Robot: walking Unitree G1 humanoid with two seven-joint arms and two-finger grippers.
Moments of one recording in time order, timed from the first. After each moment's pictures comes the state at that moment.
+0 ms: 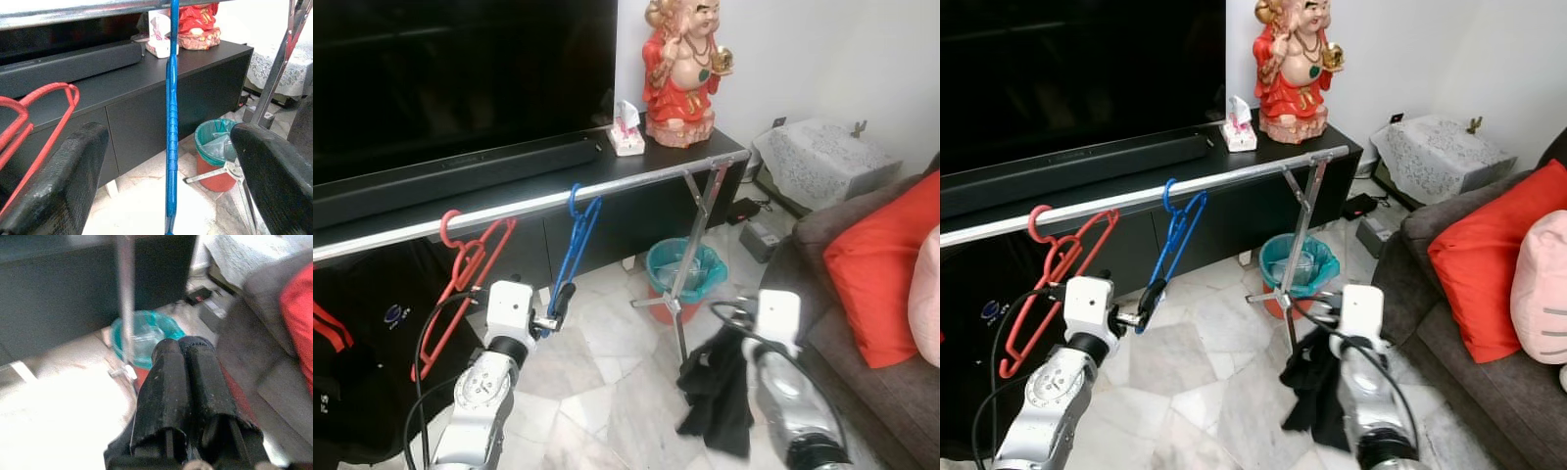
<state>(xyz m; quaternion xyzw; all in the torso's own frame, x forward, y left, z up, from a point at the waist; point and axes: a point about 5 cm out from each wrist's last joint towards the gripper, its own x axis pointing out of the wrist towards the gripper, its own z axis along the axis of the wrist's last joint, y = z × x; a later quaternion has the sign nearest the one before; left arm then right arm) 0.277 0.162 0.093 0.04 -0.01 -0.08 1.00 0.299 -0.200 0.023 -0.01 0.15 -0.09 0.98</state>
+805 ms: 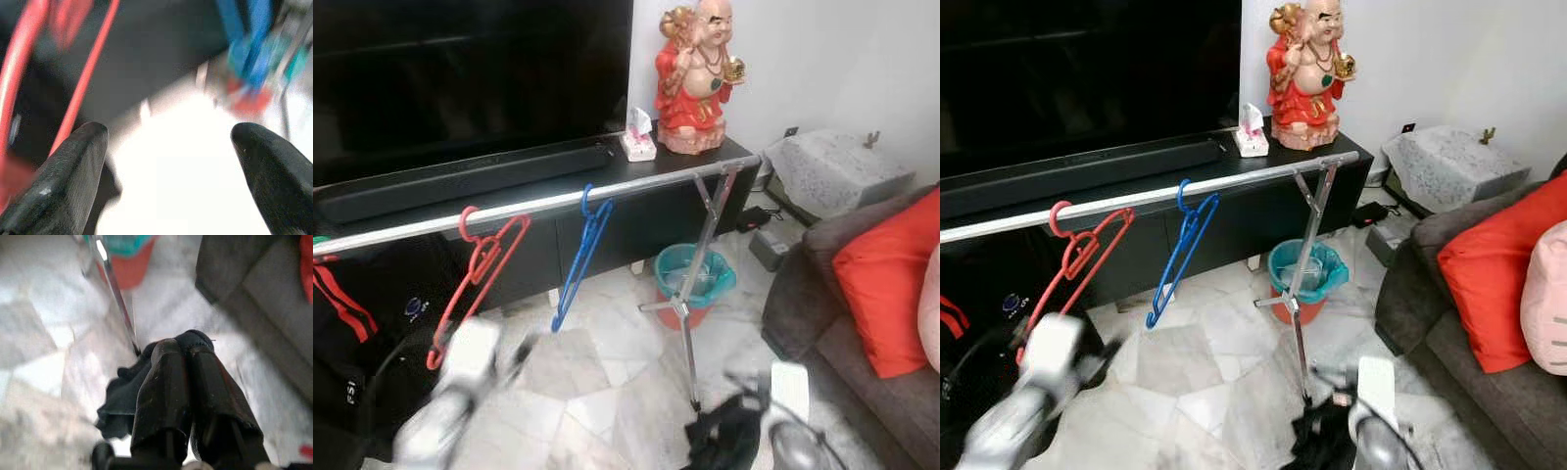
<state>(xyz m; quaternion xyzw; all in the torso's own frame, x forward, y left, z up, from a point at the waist) 0.230 0.234 0.035 0.11 0.16 -0.07 0.98 0.219 -0.213 -0.056 -0.02 0.35 -0.13 0.93</state>
